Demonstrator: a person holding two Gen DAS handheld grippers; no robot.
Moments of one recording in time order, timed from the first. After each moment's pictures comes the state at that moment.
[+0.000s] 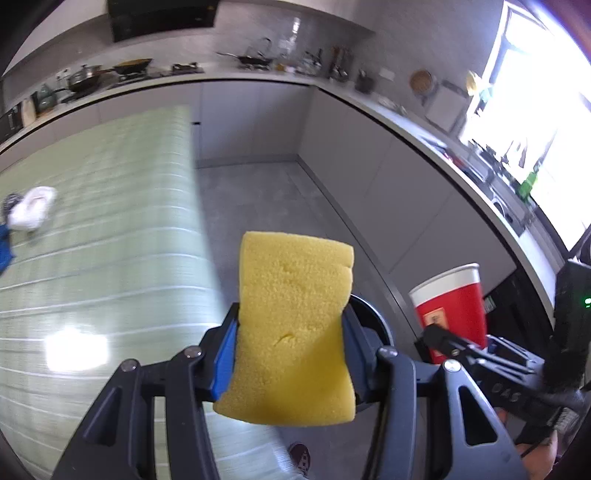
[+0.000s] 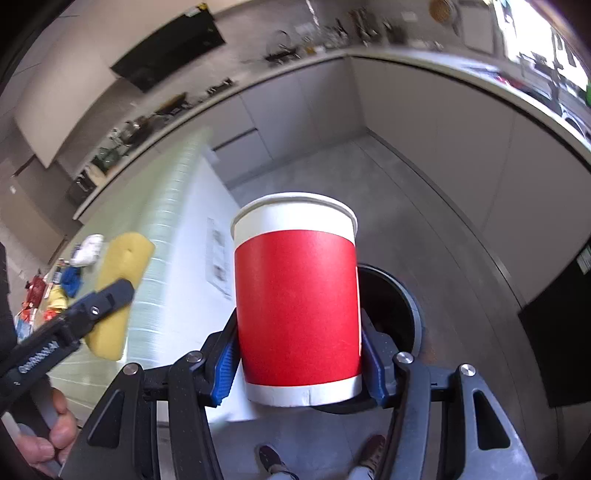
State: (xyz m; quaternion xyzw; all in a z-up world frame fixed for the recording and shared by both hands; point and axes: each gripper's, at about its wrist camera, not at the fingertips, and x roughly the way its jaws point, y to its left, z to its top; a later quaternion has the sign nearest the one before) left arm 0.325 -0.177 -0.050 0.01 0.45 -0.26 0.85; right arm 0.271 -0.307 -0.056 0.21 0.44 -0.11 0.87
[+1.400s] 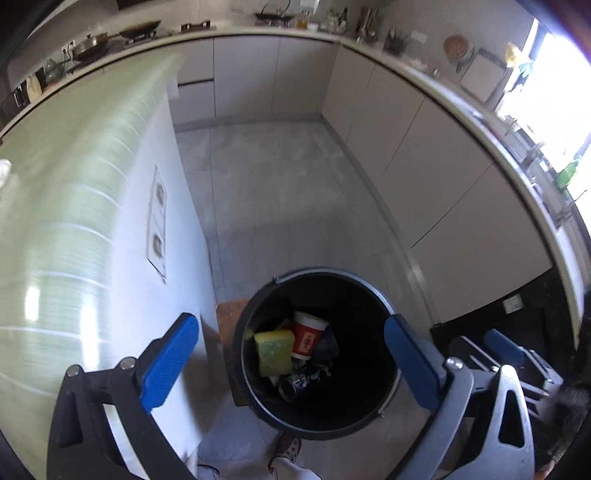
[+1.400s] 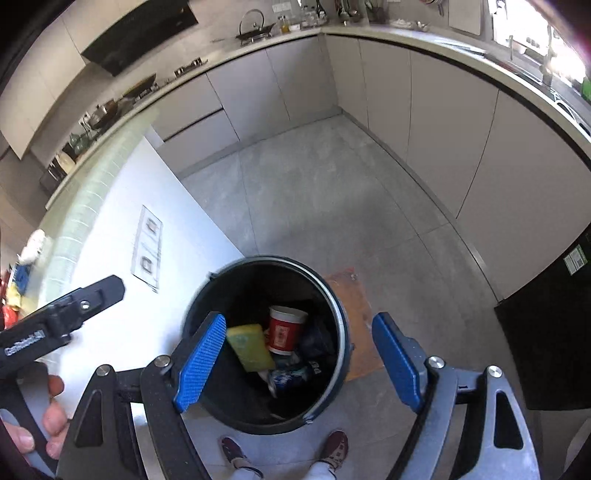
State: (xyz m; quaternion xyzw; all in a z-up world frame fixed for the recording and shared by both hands) left arm 0.338 -0.248 -0.076 0.02 0.51 -0.21 0.83; right arm 0.292 -0.385 -0.111 0.19 0.47 -0.14 0.85
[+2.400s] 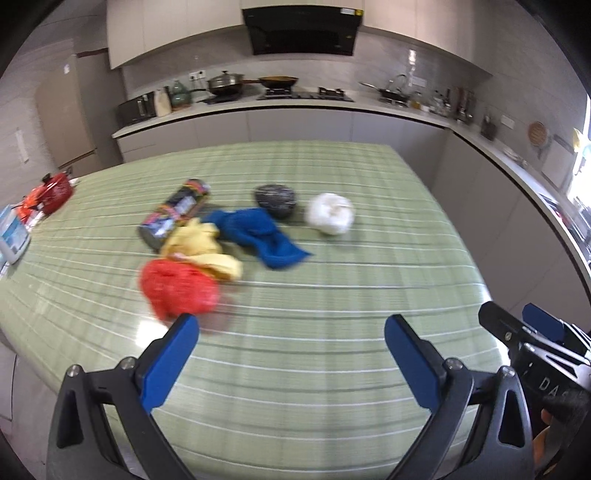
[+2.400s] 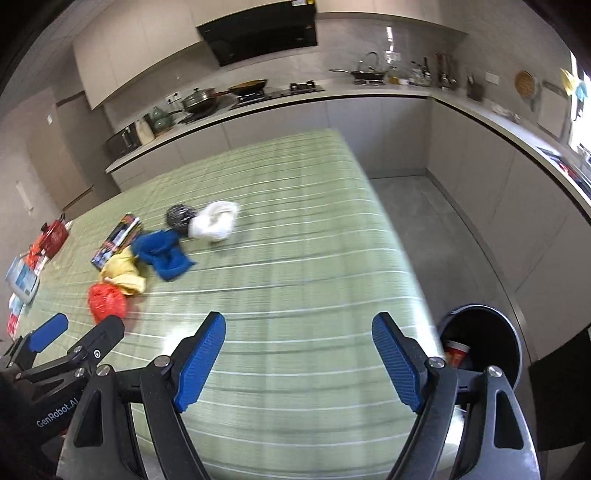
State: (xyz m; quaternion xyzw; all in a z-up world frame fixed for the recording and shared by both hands) left arm 0.344 0.124 0.009 0.00 0.41 -0.03 0.91; right arm 0.390 0.022 0.008 0.09 0.41 -0.05 0.90
